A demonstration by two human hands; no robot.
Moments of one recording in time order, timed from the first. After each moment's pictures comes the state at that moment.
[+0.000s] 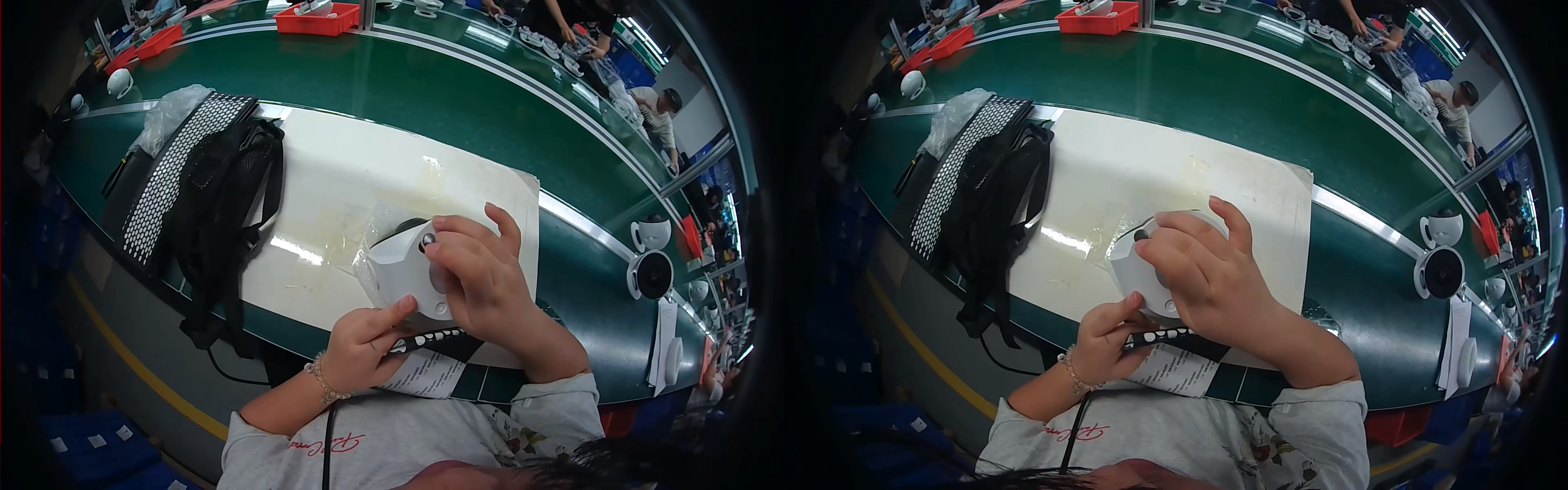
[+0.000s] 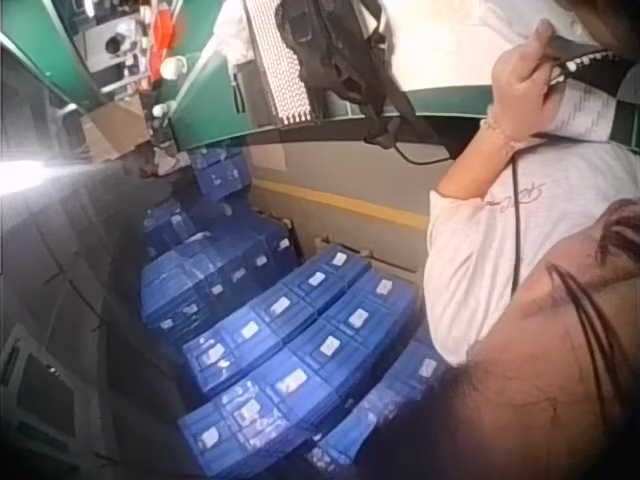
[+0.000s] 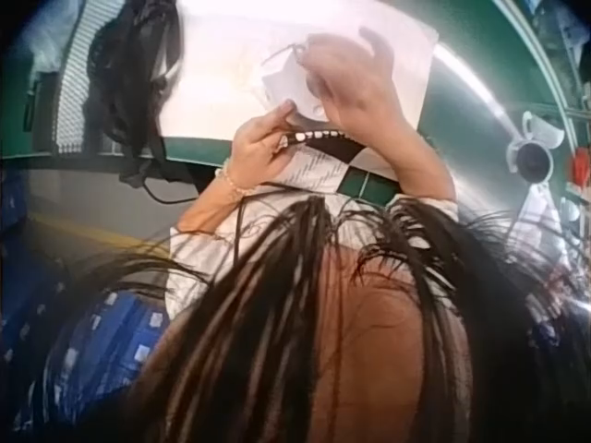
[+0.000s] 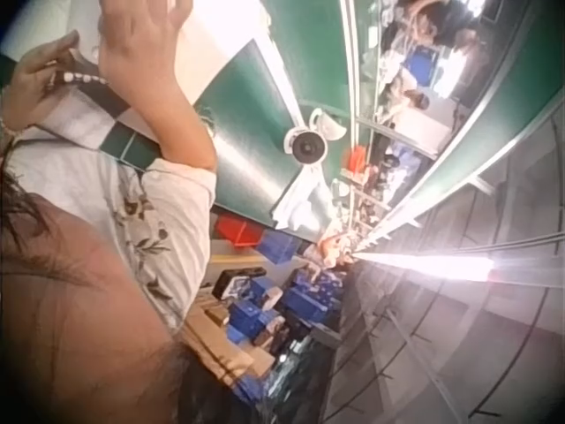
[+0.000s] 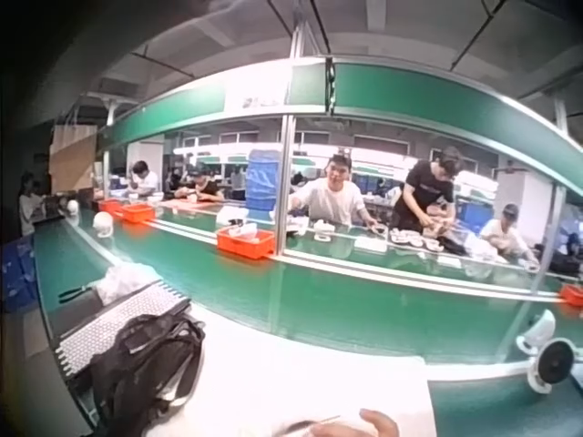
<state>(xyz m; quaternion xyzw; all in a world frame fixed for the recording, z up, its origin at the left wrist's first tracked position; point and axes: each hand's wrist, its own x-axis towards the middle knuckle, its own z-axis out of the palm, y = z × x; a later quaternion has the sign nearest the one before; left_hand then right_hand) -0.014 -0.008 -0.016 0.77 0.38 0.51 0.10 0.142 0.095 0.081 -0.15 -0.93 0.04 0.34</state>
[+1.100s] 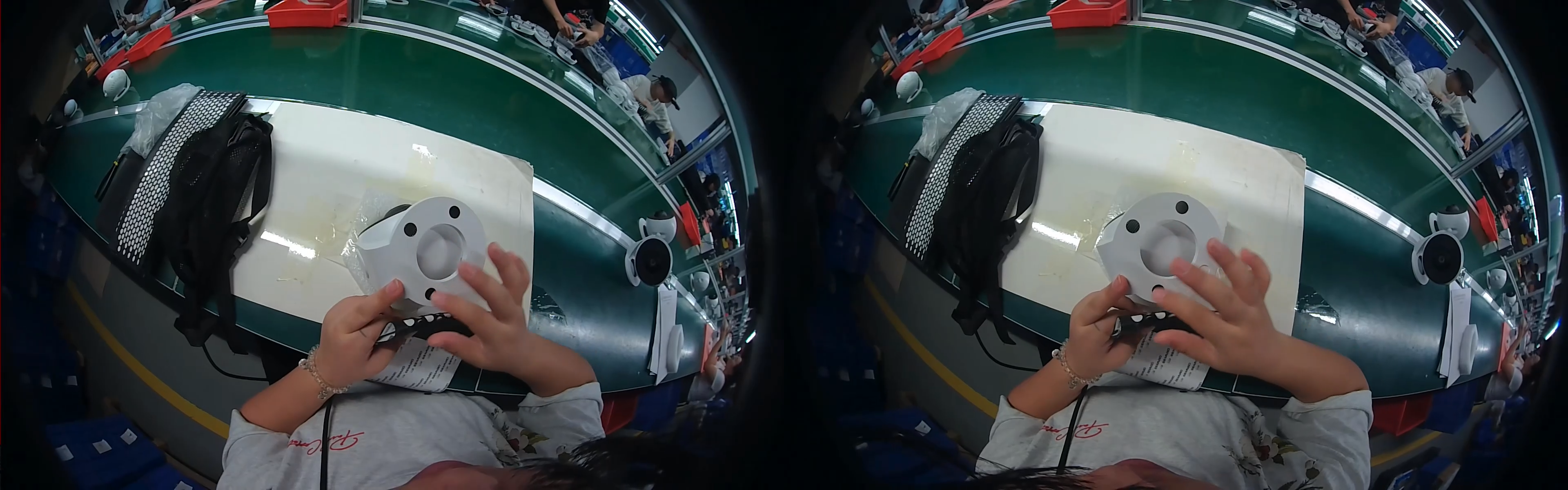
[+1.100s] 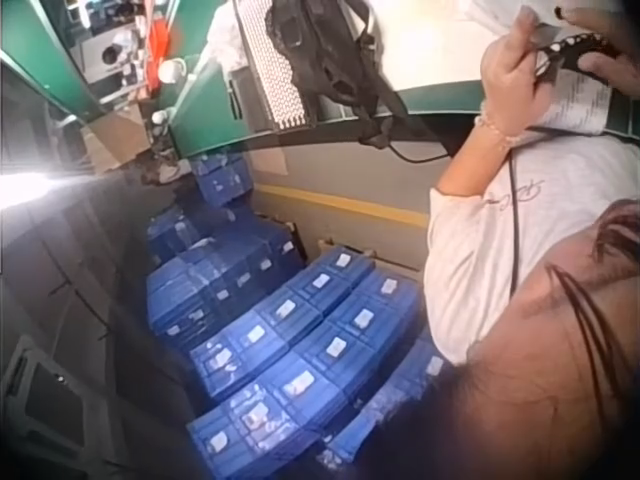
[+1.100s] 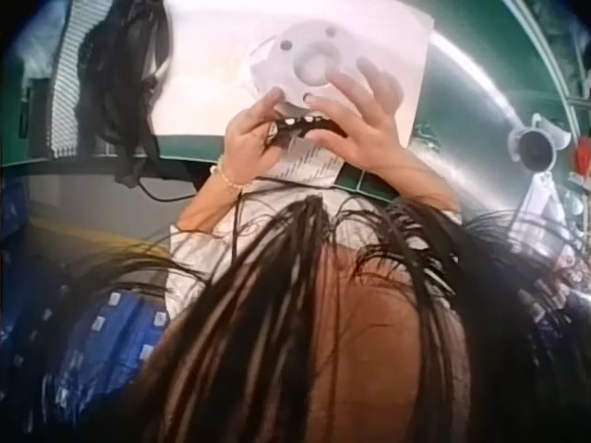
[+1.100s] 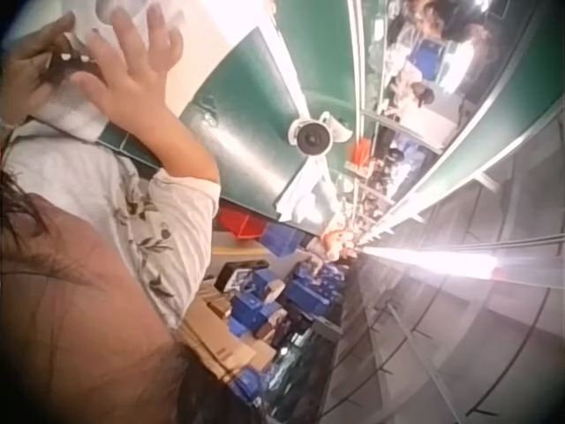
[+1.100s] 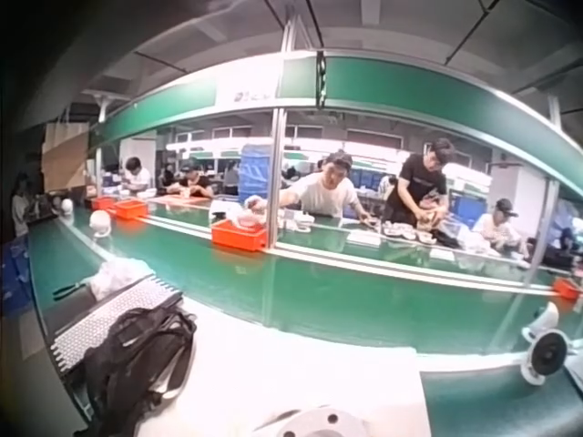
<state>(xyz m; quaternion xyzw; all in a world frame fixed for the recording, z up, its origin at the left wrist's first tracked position) -0.006 -0.007 -0.018 0.71 0.41 0.56 0.09 0.181 0.053 0.054 -0.20 -0.93 -0.01 0.32</state>
